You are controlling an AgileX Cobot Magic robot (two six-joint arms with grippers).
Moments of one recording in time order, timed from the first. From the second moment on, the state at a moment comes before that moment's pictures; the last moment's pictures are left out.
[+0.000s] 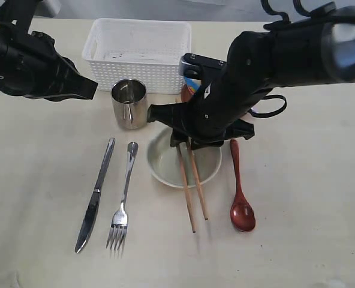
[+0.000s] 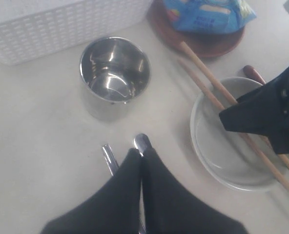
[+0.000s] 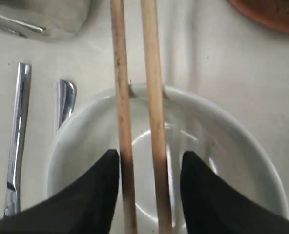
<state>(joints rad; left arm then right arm) -0.23 1.35 -0.83 -0.60 0.57 0.55 0.68 1.81 -1.02 0.32 0.49 0.36</state>
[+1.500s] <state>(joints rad) -0.23 1.35 -0.83 -0.60 0.57 0.55 0.68 1.75 -1.02 0.29 0.47 0.46</state>
